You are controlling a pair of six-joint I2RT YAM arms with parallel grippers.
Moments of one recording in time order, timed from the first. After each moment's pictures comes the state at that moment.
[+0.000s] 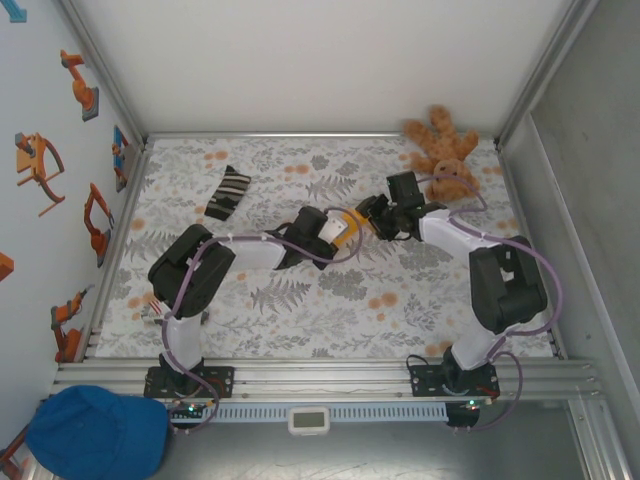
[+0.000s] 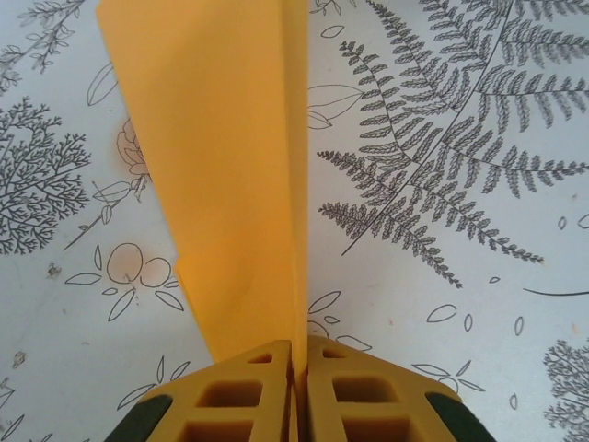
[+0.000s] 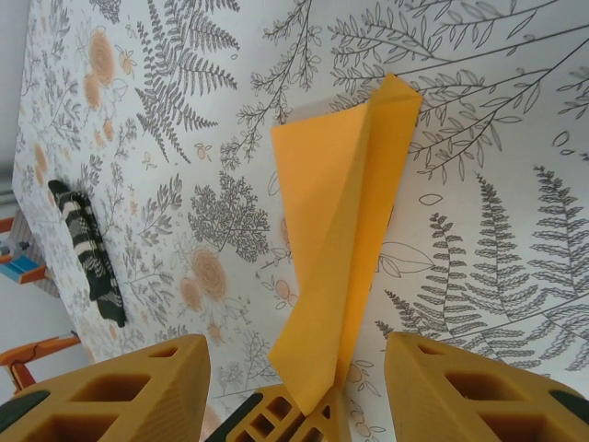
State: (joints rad) left arm -0.81 1.94 1.08 0.01 0.10 0.07; right arm 0.37 1.68 1.06 -0.25 -0.29 1.13
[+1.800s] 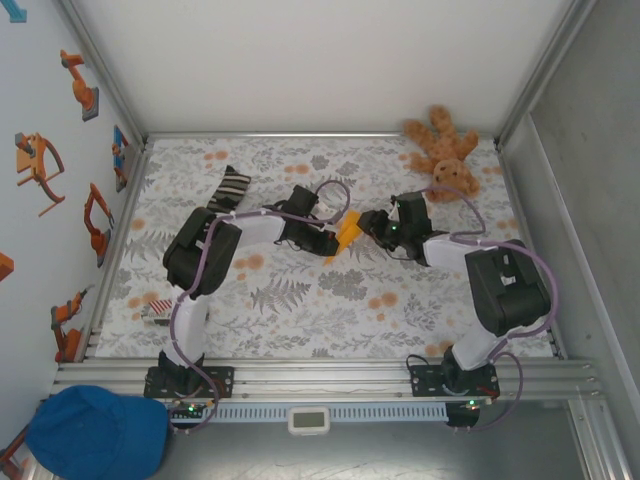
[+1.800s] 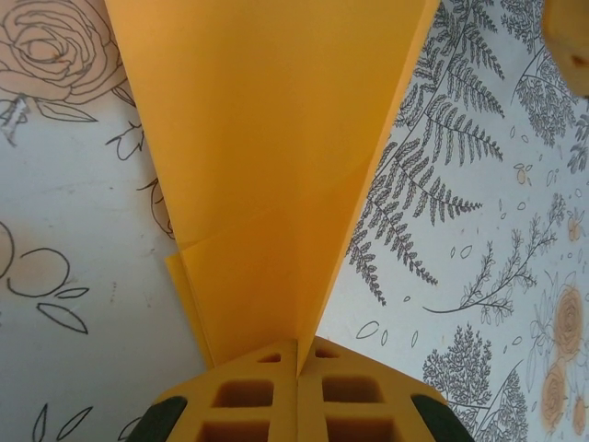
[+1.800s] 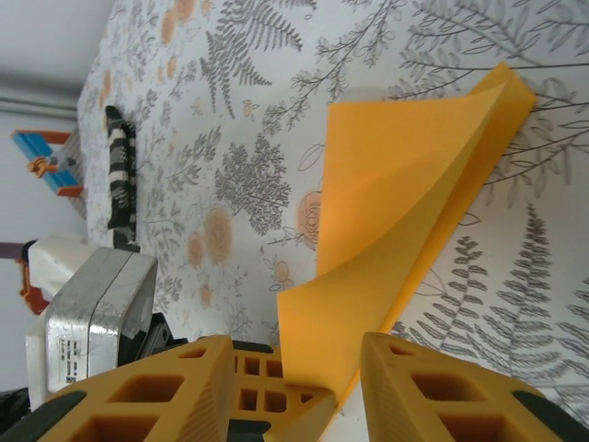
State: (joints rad) left arm -0.67 2.11 1.33 -0.28 0.58 -0.17; right arm 0.34 1.67 0.77 0.24 -0.45 0.94
